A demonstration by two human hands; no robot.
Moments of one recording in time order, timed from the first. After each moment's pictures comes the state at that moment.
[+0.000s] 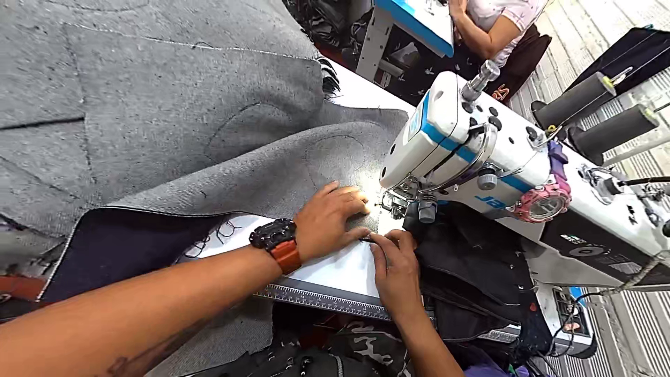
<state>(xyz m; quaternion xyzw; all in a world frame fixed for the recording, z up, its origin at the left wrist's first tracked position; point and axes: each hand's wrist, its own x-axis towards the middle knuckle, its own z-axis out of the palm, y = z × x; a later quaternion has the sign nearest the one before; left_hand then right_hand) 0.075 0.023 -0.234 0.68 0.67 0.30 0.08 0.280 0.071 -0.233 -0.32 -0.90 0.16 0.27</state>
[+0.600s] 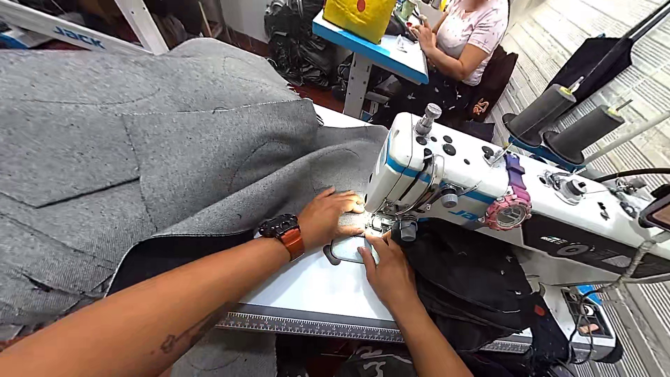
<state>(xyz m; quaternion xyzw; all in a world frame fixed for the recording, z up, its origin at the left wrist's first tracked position) 0.034 0.071 -0.220 0.72 0.63 0.27 0.12 0.251 0.088 -0.211 -0.41 -0.88 0.19 0.14</state>
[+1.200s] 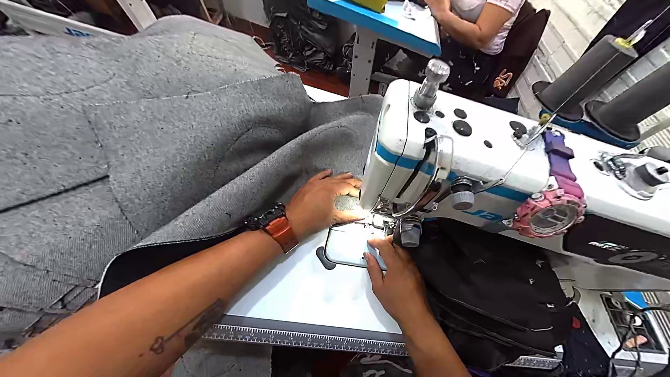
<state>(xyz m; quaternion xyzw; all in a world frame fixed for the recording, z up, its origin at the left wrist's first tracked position) 0.019 0.095 -0.243 0.69 0.65 0.30 0.06 0.265 0.092 -0.221 -0.37 -0.88 0.23 0.19</state>
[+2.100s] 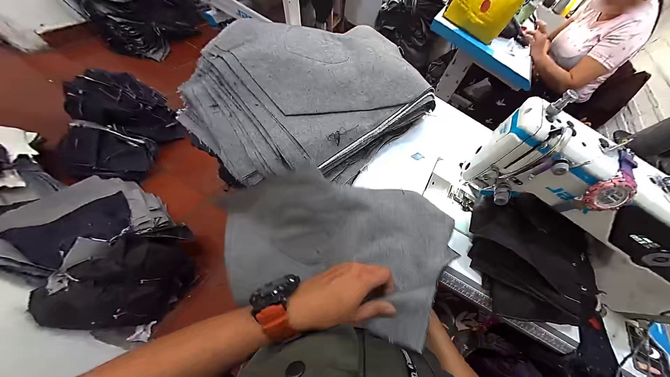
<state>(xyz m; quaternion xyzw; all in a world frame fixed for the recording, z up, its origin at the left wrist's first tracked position) 0.148 -0.206 -0.175 0.63 0.65 0.32 0.26 0.347 -0.048 -0.262 -0.27 -0.53 0.80 0.05</state>
